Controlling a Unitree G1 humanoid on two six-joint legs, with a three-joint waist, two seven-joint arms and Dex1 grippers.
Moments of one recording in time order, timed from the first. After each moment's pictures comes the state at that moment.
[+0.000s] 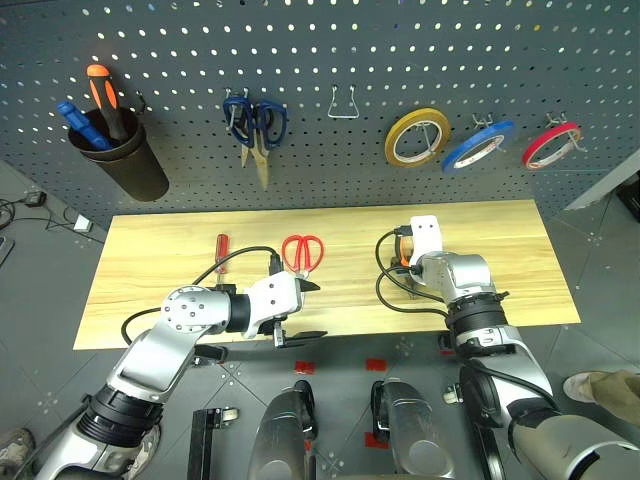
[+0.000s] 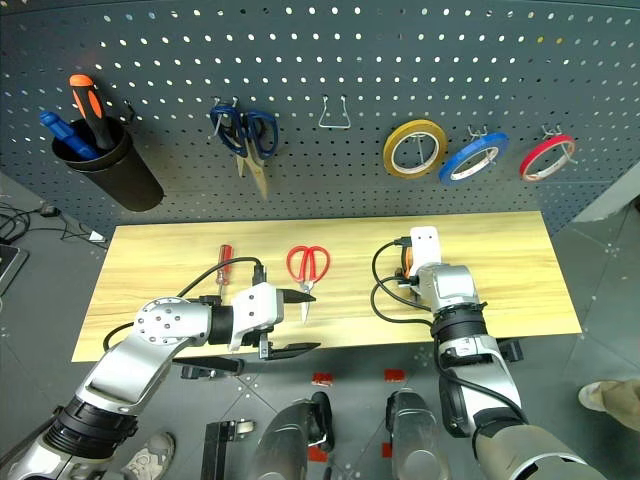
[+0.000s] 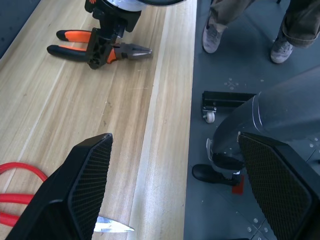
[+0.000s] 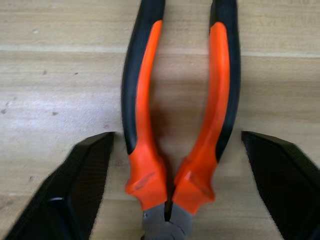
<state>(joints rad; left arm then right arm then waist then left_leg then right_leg) -0.26 0.71 -0.23 -0.23 -0.16 0.23 -1.04 -0.81 -0.08 -0.10 0.58 0.02 0.89 0.00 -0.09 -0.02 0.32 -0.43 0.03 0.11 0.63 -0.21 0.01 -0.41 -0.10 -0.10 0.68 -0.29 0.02</state>
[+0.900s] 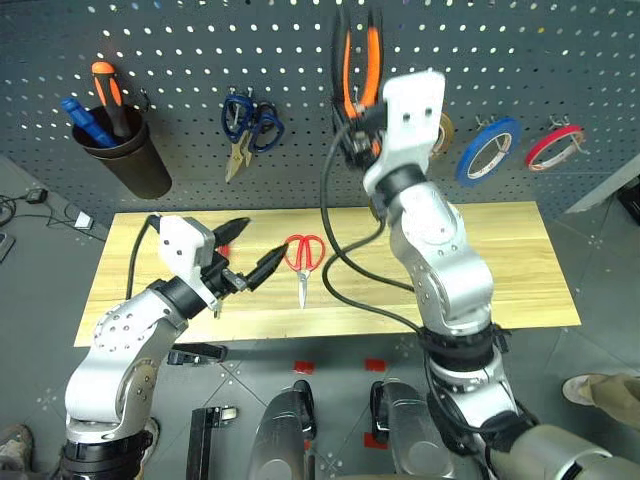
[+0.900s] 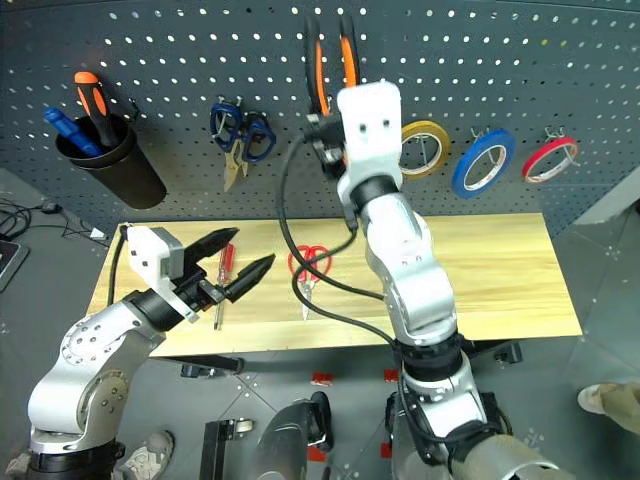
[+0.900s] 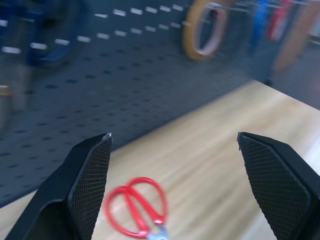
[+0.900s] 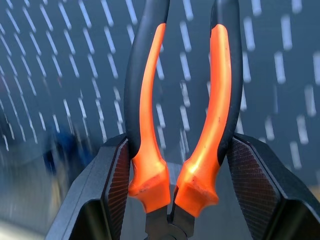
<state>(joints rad) -0.13 0.51 0.23 -0.48 -0.50 0.50 -0.54 -0.91 0.13 0.13 -0.11 -0.03 0.38 -0.04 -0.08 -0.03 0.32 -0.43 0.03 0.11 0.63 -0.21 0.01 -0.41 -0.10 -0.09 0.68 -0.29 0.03</state>
